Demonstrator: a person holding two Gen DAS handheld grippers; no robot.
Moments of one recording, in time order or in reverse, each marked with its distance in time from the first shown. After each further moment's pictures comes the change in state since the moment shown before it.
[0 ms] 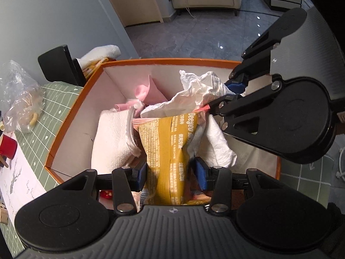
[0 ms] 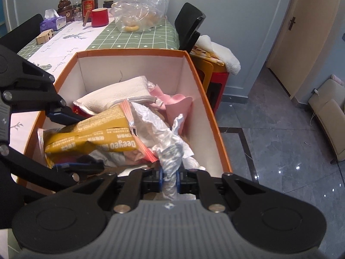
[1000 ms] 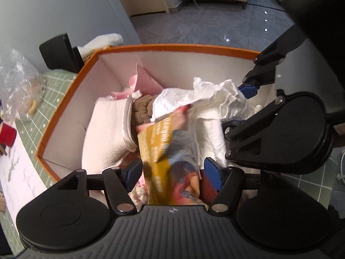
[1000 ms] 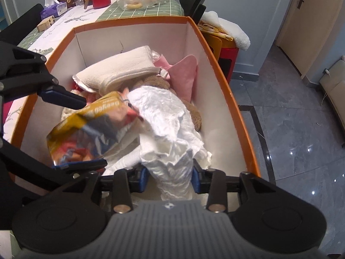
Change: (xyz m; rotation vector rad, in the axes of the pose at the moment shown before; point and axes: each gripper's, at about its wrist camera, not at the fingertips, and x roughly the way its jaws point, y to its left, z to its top) left arm 0.010 -0.009 0.003 -0.014 0.062 0.012; right arm 0.023 -0.006 -0.016 0.036 0.118 0.080
